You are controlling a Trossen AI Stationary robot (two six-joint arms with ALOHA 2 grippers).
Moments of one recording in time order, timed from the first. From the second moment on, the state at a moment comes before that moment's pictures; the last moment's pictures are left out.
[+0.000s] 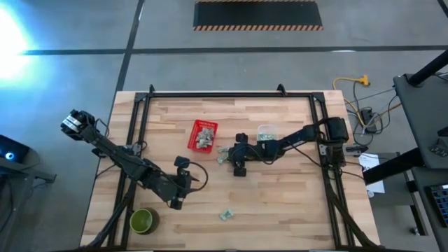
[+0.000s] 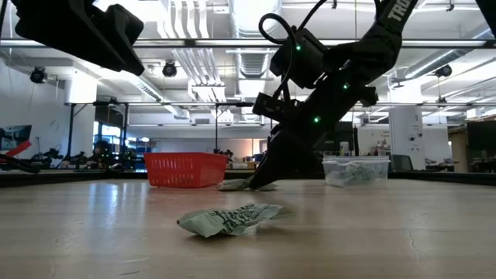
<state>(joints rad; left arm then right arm) -0.58 1.27 0.78 -0.29 -0.47 -0.18 0.01 1.95 0.93 0.23 0.21 -0.05</state>
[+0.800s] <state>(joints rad) -0.58 1.27 0.78 -0.29 -0.47 -0.18 0.01 1.93 0.93 0.23 0.21 -0.11</state>
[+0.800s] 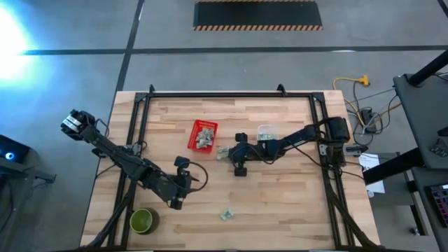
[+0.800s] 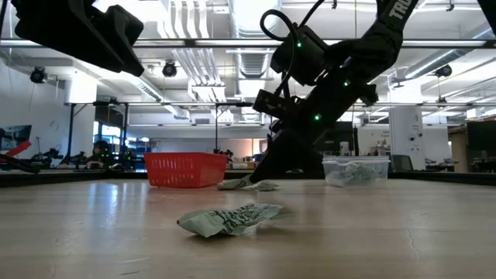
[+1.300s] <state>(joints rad) -0.58 1.27 0.78 -0.29 -0.47 -0.18 0.04 1.82 0.93 0.07 0.27 -0.08</state>
